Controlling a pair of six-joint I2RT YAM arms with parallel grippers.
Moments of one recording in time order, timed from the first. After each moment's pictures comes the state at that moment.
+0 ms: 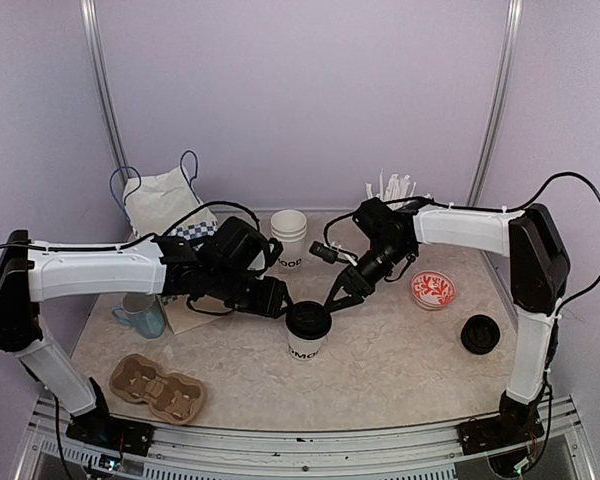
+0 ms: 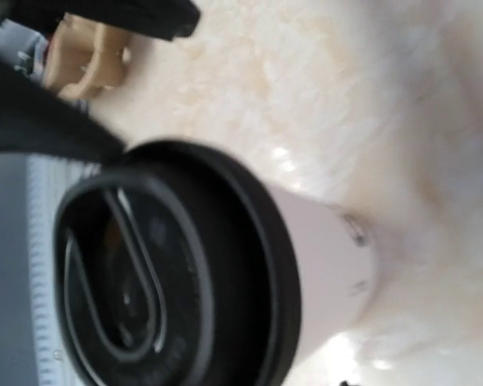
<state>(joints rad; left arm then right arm) -0.92 1.61 1.13 -0.41 0.01 -0.55 0.64 1.97 1.51 -0.81 -0.87 -0.32</state>
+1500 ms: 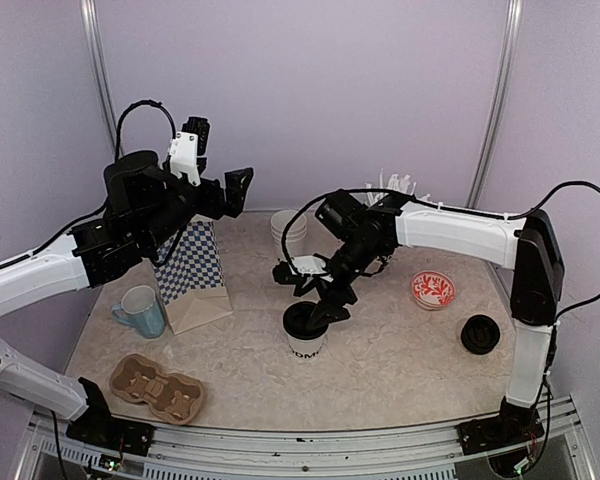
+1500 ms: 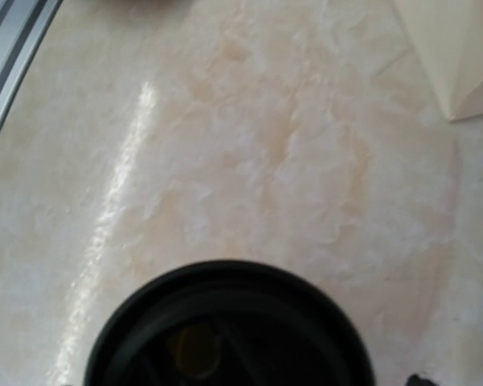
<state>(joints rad) -0.83 1.25 1.11 0.17 -0.41 0.05 0.84 1.95 1.67 -0.85 -0.57 -0.90</state>
